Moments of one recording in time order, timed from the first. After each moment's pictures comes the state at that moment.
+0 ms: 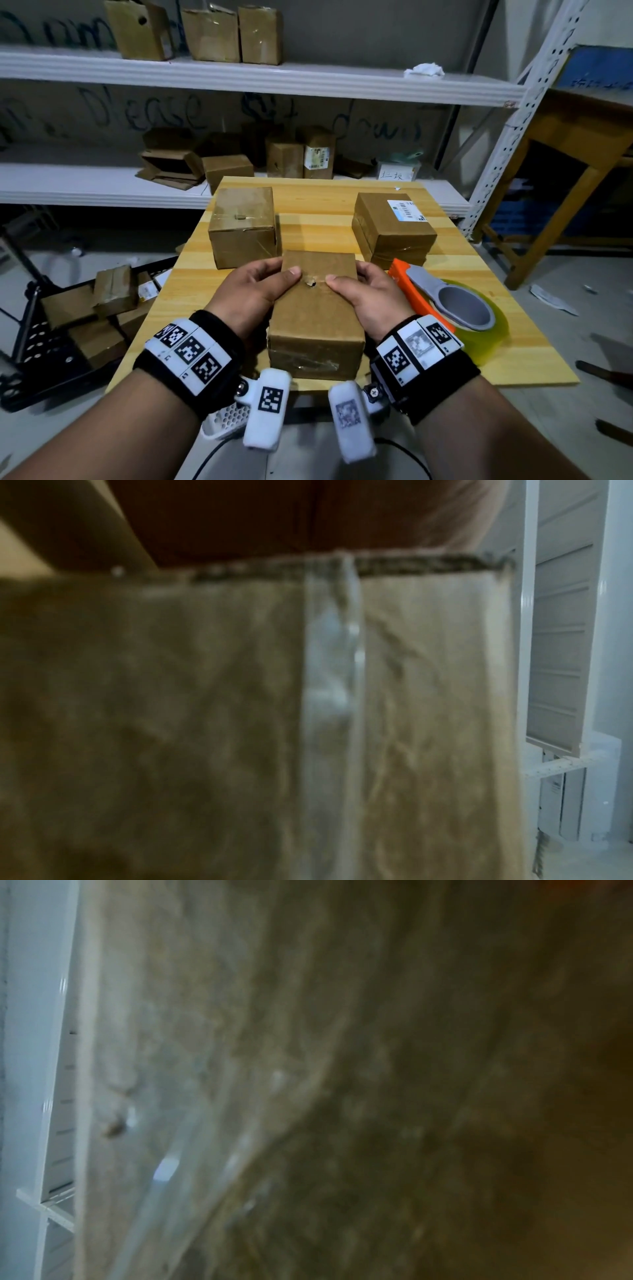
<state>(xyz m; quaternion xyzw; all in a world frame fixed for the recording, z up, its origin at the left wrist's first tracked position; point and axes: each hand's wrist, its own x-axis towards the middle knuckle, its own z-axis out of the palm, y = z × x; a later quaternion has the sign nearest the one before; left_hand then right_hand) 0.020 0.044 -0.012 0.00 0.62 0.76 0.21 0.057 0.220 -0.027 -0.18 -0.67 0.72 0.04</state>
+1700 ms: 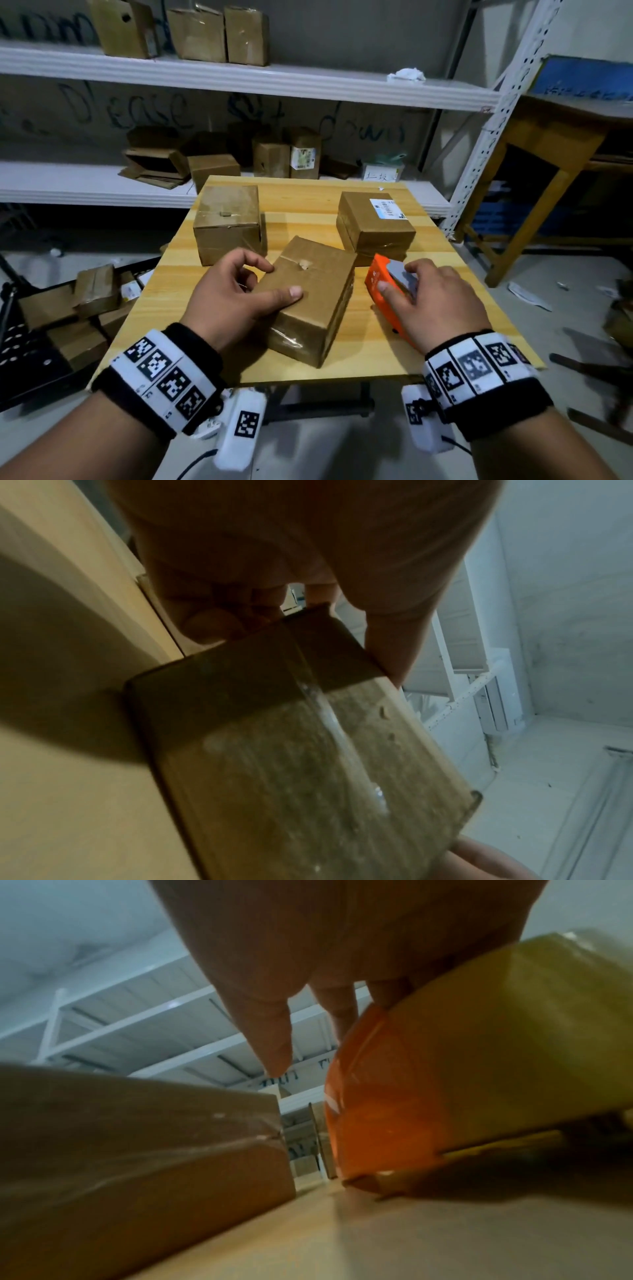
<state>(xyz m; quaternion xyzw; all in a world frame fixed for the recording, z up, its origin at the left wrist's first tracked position) 0.044 0.033 -0.001 0.09 0.78 0.62 0.08 0.123 0.278 0.008 -0.28 -0.95 0.11 0.09</state>
